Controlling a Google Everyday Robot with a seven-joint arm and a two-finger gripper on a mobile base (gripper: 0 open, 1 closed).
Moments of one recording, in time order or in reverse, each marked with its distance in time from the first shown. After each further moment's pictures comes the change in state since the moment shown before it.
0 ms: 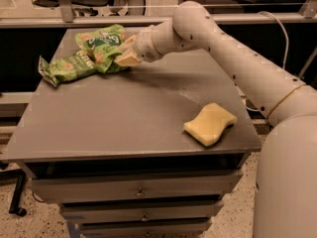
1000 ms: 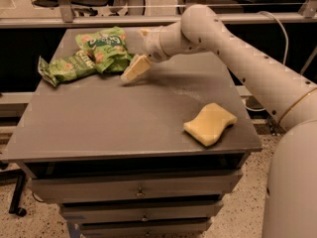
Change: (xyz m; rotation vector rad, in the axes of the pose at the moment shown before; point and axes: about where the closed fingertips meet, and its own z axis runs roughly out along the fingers) arm 0.013 -0.011 -0.016 0.072 0.016 0.073
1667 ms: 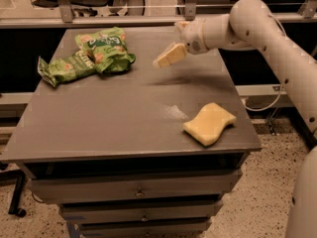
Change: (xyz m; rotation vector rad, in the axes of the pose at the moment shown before) arm 0.037 -0.042 -0.094 0.068 -0.055 0.178
